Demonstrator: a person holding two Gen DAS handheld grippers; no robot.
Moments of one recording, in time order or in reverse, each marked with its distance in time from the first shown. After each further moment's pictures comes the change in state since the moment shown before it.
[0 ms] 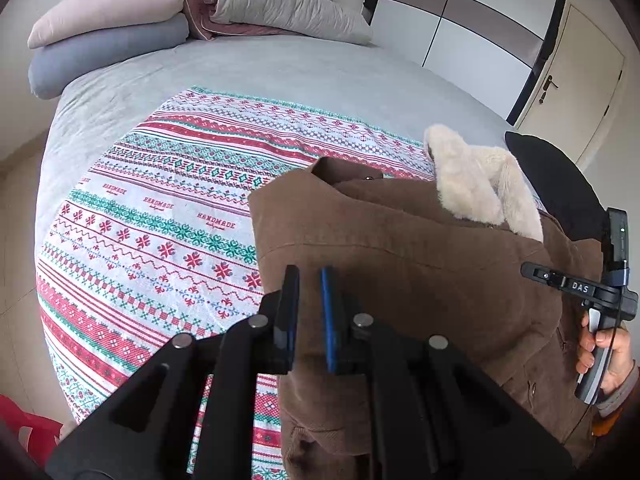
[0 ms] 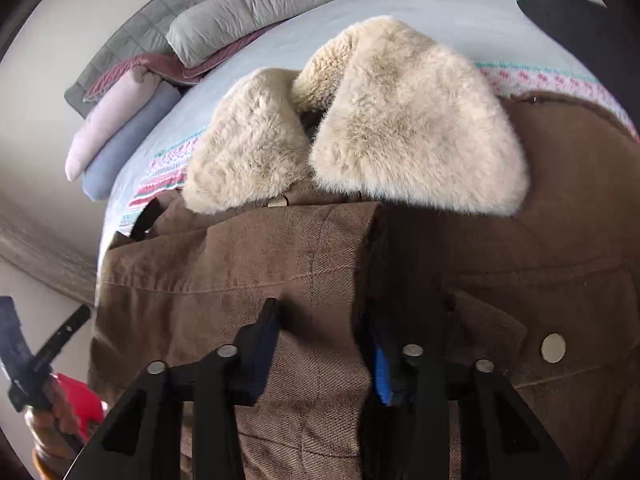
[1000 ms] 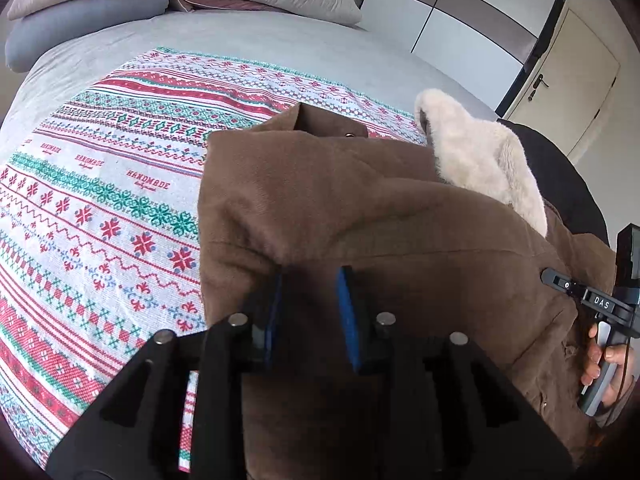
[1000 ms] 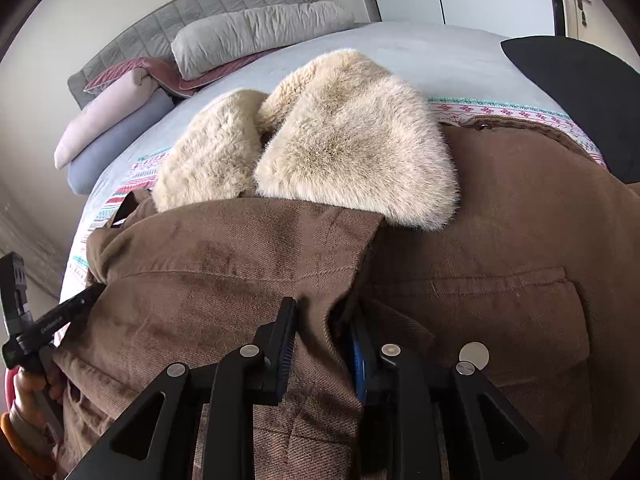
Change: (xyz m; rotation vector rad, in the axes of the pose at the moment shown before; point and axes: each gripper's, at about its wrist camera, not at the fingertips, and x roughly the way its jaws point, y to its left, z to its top) left arm 0.054 -0.015 -0.028 -0.050 0.058 -0.105; right arm -0.025 -0.058 -0.034 -0.003 -0.056 -0.057
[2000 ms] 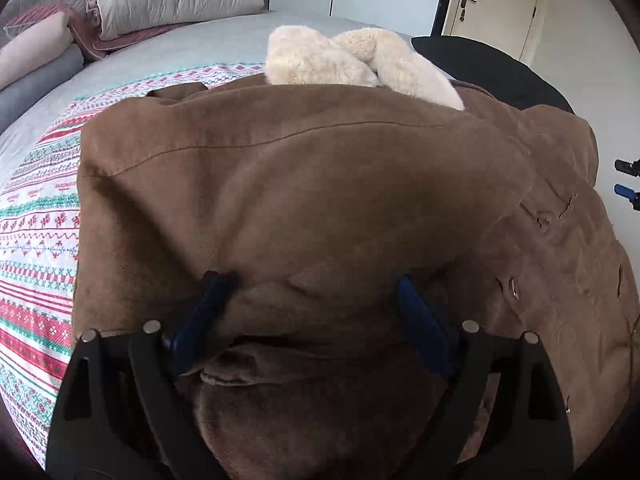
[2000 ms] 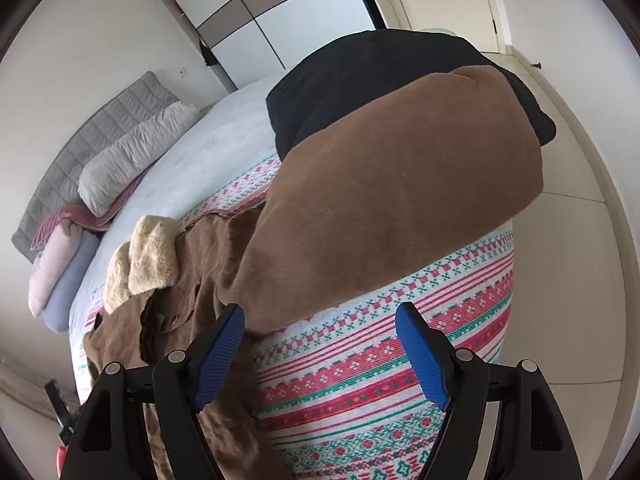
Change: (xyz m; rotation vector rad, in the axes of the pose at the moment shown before) left arm -0.011 -0.115 -0.084 0.381 0.053 0.005; right arm -0.241 -0.261 -0.093 0.505 -0.196 -0.184
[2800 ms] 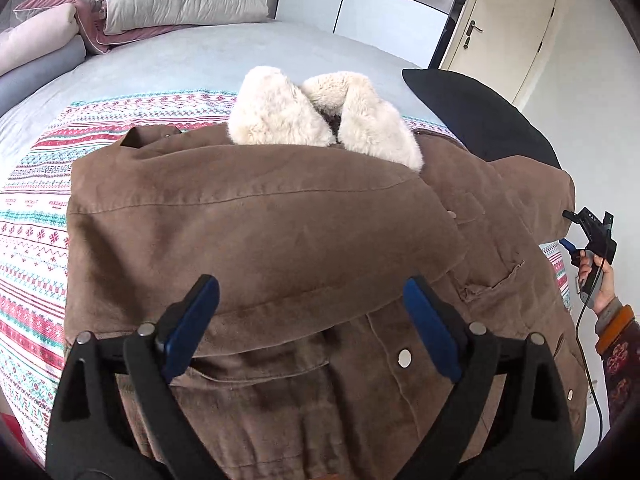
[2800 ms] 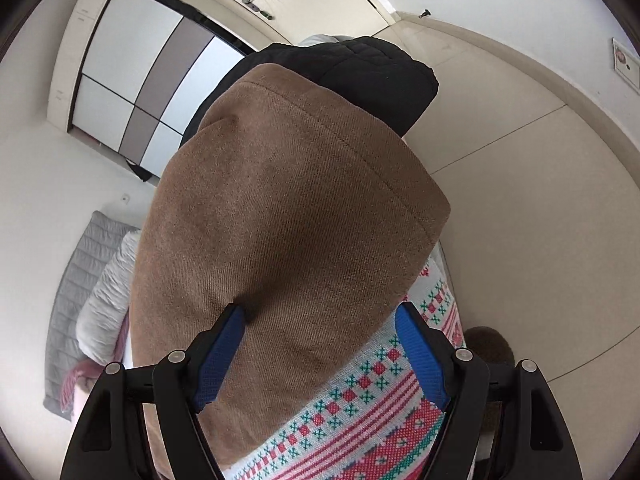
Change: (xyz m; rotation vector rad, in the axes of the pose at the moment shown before) left arm -0.034 -0.033 0.048 -0.140 -0.020 -0.077; right arm 0.066 -0.152 0.048 0.457 -0.191 0.084
